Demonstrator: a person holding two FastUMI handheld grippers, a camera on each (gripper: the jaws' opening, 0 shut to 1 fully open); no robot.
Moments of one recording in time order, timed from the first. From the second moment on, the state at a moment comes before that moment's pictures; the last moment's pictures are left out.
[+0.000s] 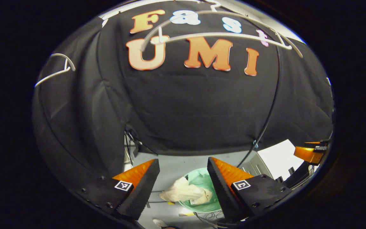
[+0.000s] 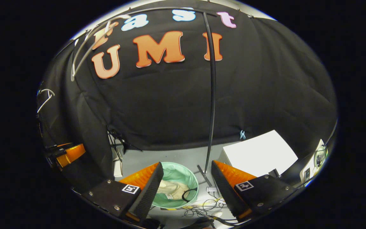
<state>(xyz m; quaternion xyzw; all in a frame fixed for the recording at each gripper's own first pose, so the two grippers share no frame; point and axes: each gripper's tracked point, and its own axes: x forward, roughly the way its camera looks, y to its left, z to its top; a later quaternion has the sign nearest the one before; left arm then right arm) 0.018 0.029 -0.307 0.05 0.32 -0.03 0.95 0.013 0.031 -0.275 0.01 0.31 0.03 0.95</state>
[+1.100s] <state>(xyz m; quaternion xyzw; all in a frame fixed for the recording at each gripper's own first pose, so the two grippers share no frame) 0.019 0.065 -0.028 0.04 0.01 0.02 1.00 -0.031 0.037 -0.003 -0.01 0.02 0.05 1.00</state>
